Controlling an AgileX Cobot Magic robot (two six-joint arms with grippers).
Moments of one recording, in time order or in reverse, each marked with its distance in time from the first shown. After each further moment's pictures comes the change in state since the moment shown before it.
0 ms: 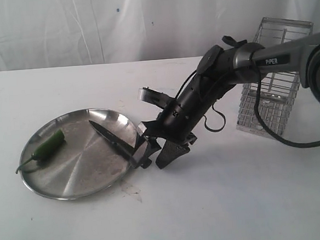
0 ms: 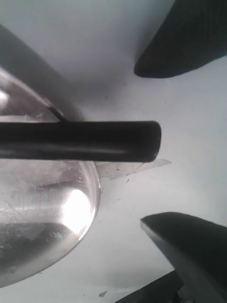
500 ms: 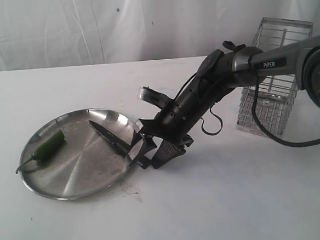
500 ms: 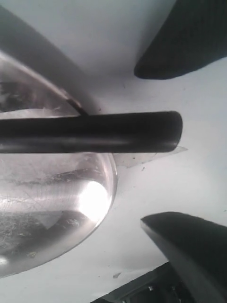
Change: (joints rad) left arm 0.000 0.000 0.000 0.000 0.000 0.000; right arm 0.000 0.023 0.000 0.070 -0.013 0.000
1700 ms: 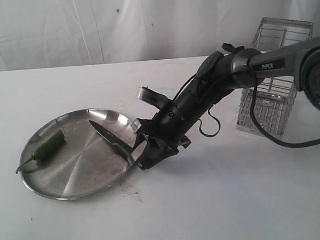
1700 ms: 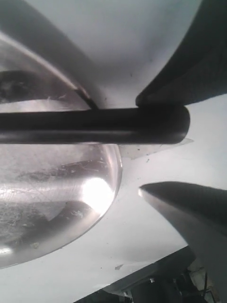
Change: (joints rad) left arm 0.000 0.000 0.000 0.000 0.000 0.000; right arm 0.000 0.005 0.000 0.036 0.002 -0.015
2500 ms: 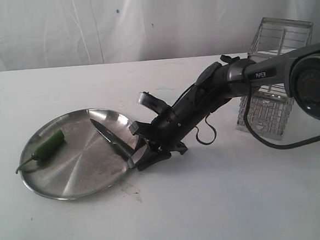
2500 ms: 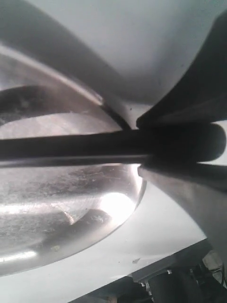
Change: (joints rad) left arm 0.000 0.000 0.000 0.000 0.000 0.000; right arm 0.000 0.055 0.000 0.078 -0.032 -0.007
